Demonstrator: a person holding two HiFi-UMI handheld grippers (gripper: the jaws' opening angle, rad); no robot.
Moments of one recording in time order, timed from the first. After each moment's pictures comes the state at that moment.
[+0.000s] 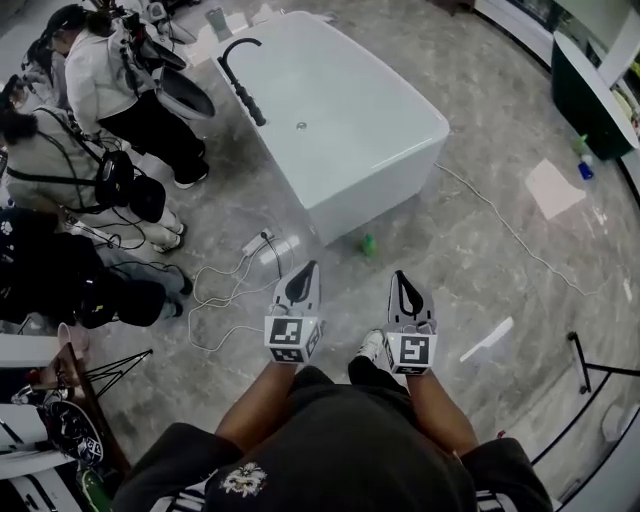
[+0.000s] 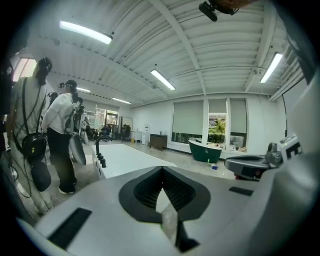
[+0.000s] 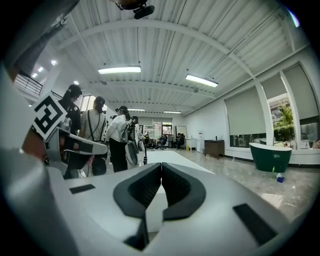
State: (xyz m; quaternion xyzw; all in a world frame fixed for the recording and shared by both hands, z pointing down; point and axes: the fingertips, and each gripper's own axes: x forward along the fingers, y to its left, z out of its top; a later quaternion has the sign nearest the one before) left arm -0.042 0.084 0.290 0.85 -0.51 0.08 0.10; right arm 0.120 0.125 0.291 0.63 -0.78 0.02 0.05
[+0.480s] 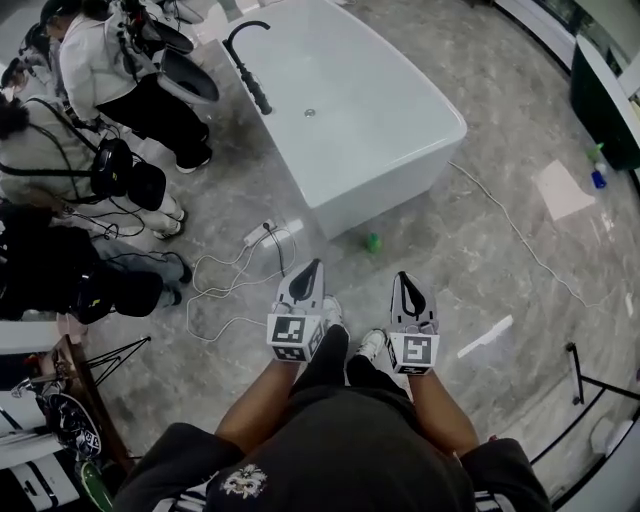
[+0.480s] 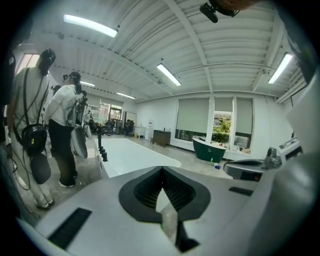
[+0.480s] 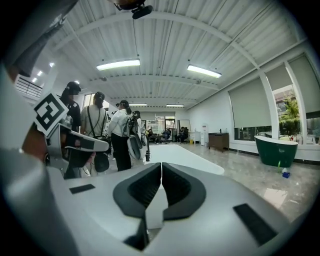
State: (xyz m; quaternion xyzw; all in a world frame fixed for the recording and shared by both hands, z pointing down) left arm -0.047 0.026 0.325 0.84 -0.52 0.09 0.14; right arm 0.115 0.063 0.335 0.61 -0.79 0.06 0.08
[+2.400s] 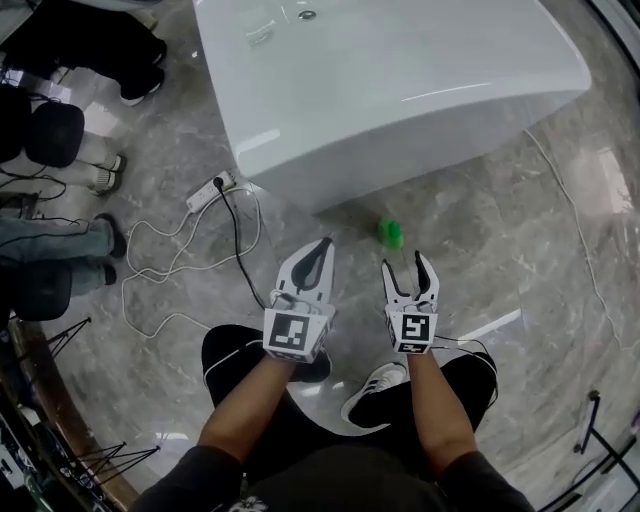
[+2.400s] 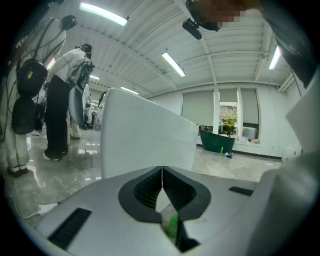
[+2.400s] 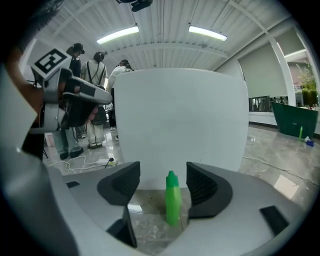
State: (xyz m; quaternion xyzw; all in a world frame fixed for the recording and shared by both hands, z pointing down) left arm -0.011 -0.153 0.845 0.83 -0.55 0.07 0.12; right arm 0.129 -0.127 0.978 0.54 -0.82 0.12 0.16
